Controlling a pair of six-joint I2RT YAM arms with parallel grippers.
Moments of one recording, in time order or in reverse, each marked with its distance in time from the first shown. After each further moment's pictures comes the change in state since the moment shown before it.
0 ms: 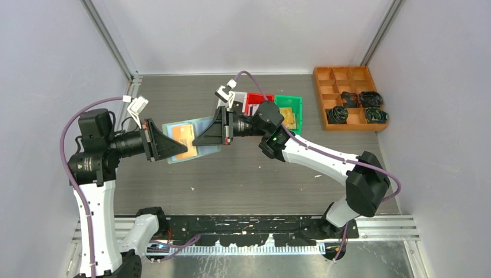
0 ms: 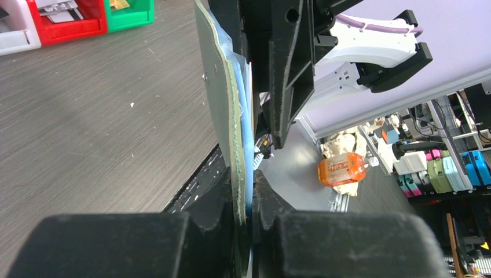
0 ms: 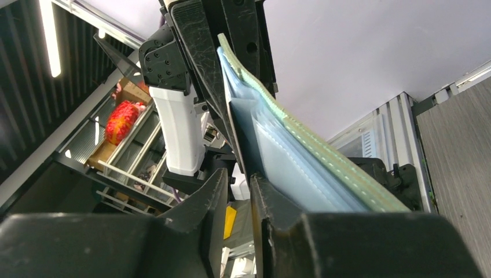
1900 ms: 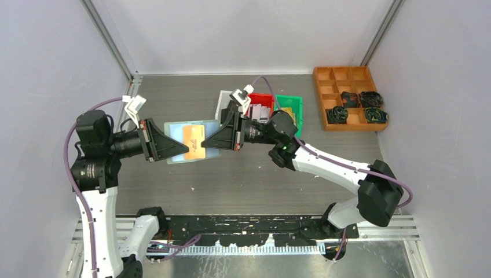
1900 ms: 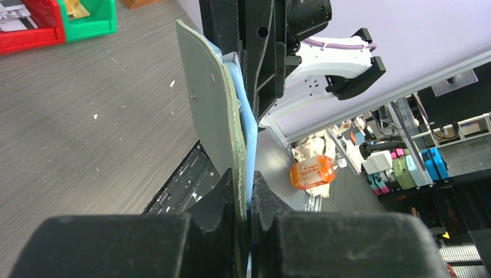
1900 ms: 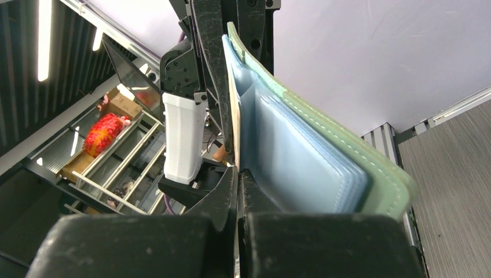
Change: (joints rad) left arm -0.003 -0.059 -0.063 0.215 0.079 -0.253; right arm -0.012 -0.111 -0.159 0.122 0.092 -0.057
